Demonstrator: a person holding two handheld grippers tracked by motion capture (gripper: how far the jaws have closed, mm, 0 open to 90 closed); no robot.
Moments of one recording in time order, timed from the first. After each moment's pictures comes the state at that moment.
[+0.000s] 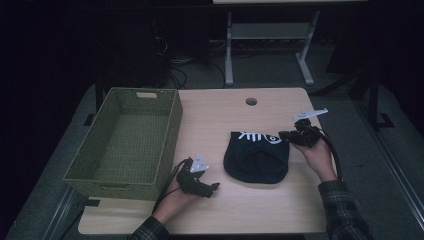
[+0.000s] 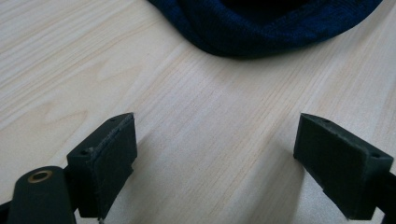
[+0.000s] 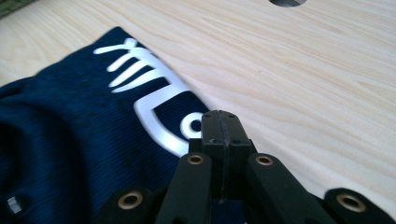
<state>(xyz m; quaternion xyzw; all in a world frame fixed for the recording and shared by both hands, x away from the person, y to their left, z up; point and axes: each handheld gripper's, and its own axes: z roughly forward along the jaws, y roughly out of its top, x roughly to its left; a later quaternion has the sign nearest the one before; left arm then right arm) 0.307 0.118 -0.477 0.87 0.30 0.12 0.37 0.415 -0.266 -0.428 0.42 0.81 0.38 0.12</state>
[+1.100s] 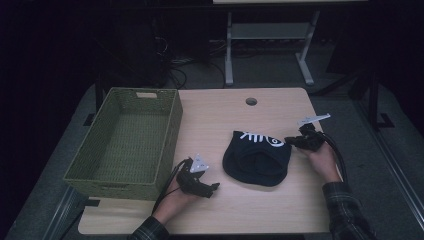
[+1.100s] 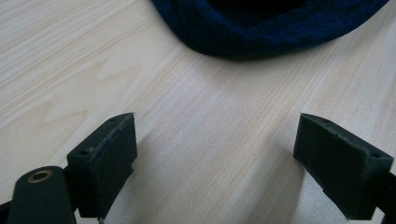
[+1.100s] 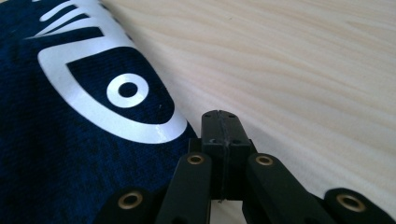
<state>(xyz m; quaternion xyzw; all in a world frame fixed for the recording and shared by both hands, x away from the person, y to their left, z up) 0.307 0.119 -0.478 0.87 0.29 0.12 0.37 0.421 -0.292 -0.461 0.45 0.81 0.35 0.10</state>
